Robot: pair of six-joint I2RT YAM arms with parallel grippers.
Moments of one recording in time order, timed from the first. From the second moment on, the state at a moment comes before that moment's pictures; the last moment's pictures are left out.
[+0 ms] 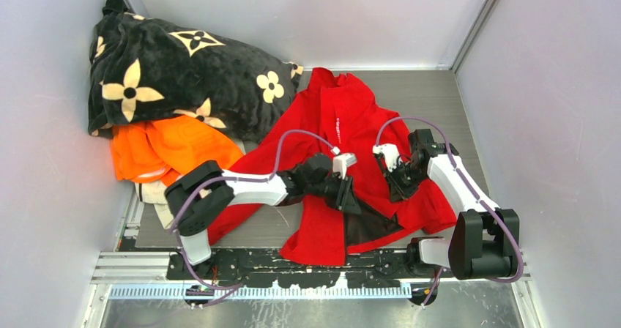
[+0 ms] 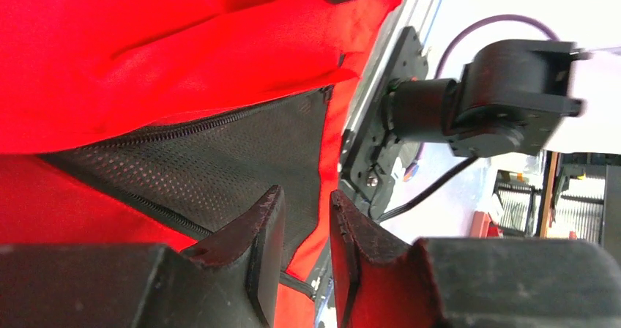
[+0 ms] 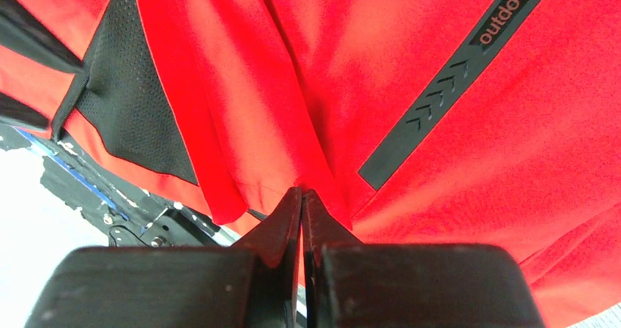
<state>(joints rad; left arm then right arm) -1.02 1.77 0.95 0.31 0.48 -0.74 0.04 1.26 0.81 -0.98 -0.42 -0.65</state>
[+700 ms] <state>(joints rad) -1.05 2.08 1.19 0.32 0.48 -0.79 -0.07 1.25 0.81 -1.01 -0.50 -0.69</state>
